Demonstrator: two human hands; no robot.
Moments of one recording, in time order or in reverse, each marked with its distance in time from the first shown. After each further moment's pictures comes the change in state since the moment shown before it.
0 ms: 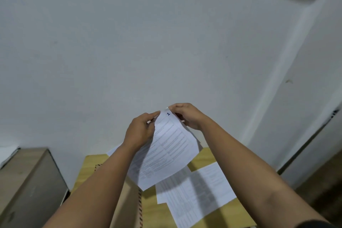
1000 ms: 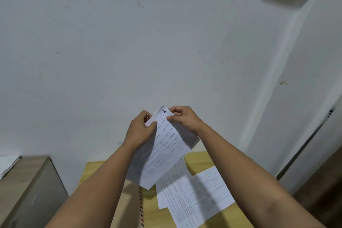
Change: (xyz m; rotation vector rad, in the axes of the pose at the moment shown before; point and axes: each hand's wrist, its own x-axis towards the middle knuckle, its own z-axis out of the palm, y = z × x) left_hand 0.002 0.029 -0.011 0.023 0.022 -0.126; right_hand -0.022 0.003 0.008 0.011 0.033 -0.225
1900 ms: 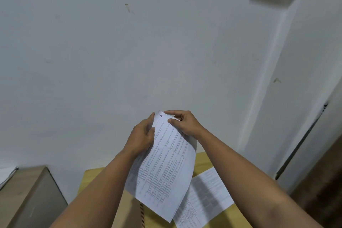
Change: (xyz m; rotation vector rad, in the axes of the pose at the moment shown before) left_hand -0.002 0.002 0.010 0.064 -0.159 0.116; right_hand -0.006 0.012 -0.012 -0.162 0.132 -0.081
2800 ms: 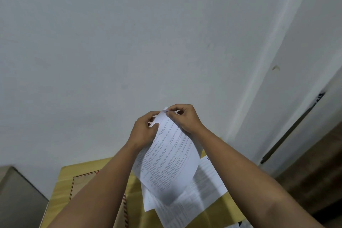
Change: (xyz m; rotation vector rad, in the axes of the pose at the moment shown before) left_hand 0.064 0.002 0.077 -0.242 -0.081 -0.121; right_hand 0.031 0.057 -0.040 0.098 0.198 0.086
